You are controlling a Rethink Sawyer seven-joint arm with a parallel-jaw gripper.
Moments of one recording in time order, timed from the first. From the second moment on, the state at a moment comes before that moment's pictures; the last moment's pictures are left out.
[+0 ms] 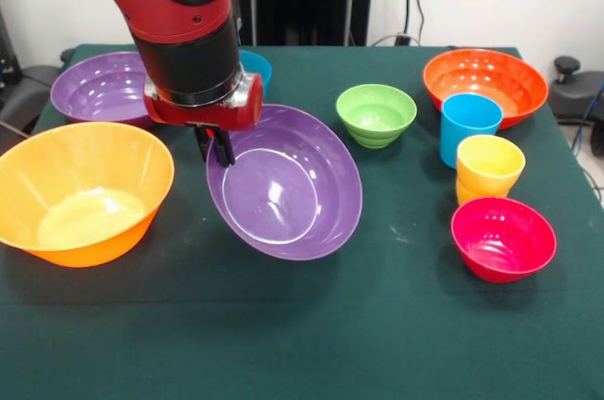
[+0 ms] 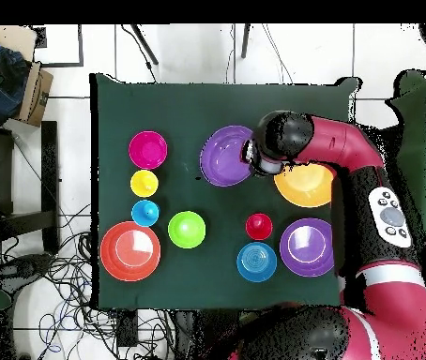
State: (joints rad) arm -0.58 -0.46 0.35 1.25 -0.34 1.02 1.81
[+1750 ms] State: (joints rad) arm -0.62 -0.48 0.39 1.25 -0.33 1.02 1.81
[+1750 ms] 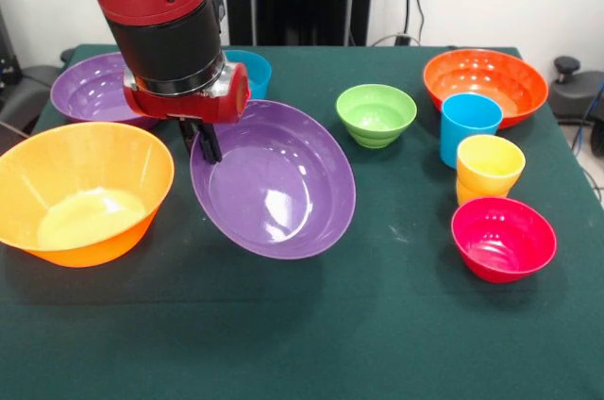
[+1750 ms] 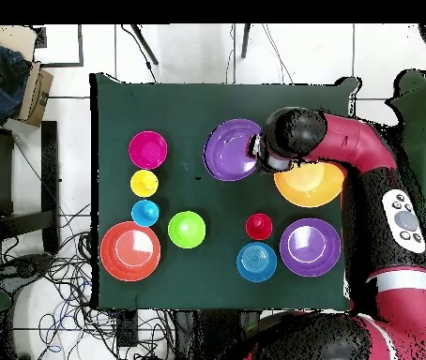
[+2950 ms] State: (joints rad) arm -0.66 -0.48 0.39 1.25 -0.34 1.02 1.81
